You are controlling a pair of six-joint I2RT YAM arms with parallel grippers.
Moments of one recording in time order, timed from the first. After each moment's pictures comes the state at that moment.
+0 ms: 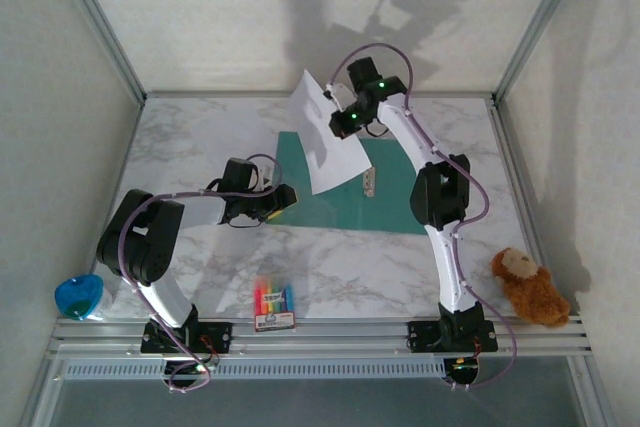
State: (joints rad) left arm -0.31 1.72 0.76 0.08 0.57 -0.74; right arm 0.42 2.33 2.30 -1.05 -0.34 -0.24
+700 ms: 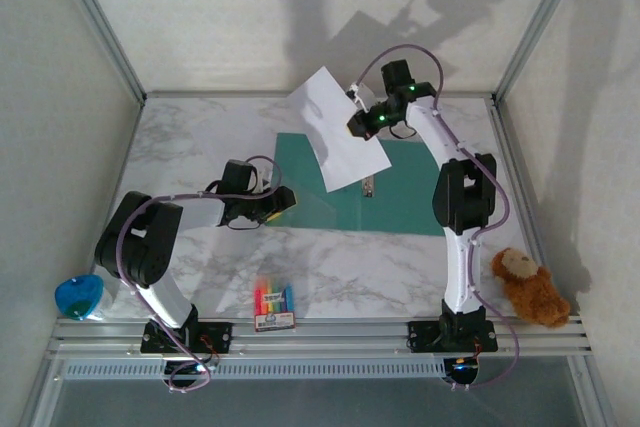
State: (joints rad) left arm -0.31 1.70 0.74 0.08 0.57 -0.74; right arm 0.30 2.18 2.04 -0.90 -0.61 -0.44
